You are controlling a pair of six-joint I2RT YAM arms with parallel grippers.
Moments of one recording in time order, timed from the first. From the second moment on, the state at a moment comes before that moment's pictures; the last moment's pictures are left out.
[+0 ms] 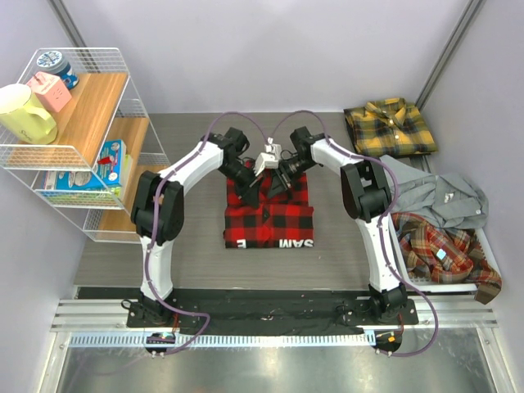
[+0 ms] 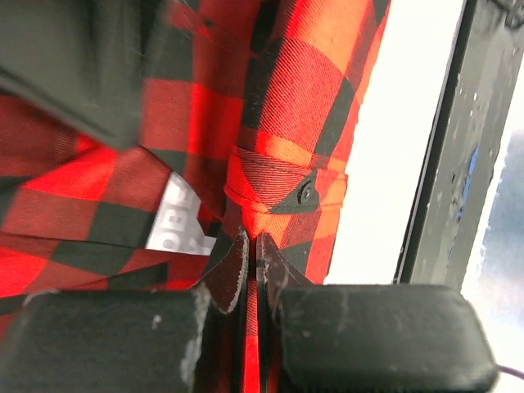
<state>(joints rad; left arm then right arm) -0.46 2.06 1.70 -1.05 0.81 0.67 0.39 2.38 1.86 -0.84 -1.02 -0.37</state>
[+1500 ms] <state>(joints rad) -0.53 1.84 1.51 -1.09 0.84 0.67 0.52 2.26 1.56 -0.86 -1.04 -0.53</state>
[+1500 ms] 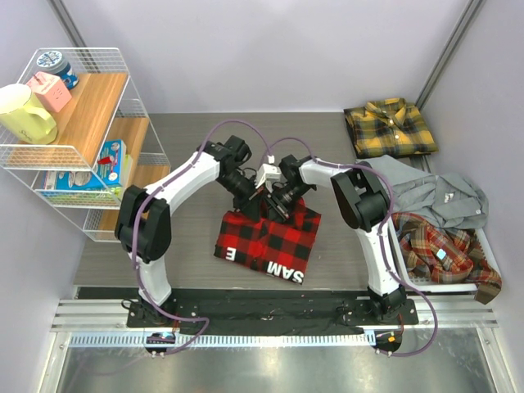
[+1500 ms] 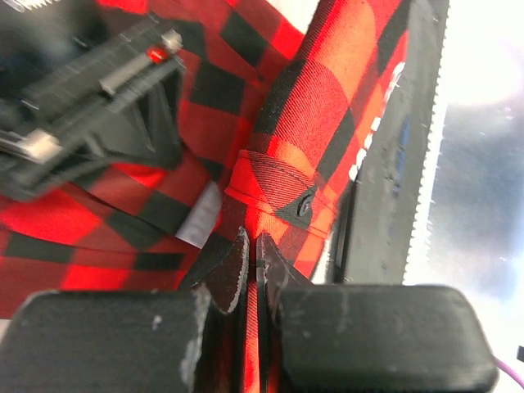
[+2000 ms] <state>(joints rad) -0.55 1.98 1.57 -0.96 0.77 0.65 0.51 2.23 1.57 -0.93 -0.97 -0.60</state>
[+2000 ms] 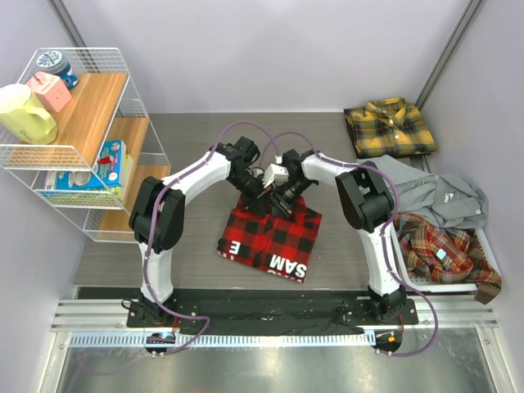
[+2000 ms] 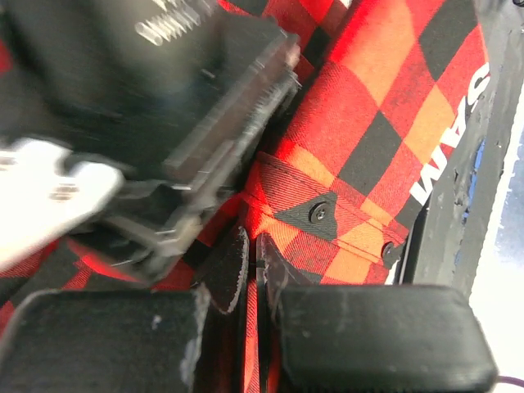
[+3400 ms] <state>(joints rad) -0.55 2.14 1.72 -0.82 0.68 0.63 0.40 2.40 1.91 -0.98 -0.89 -0.55</state>
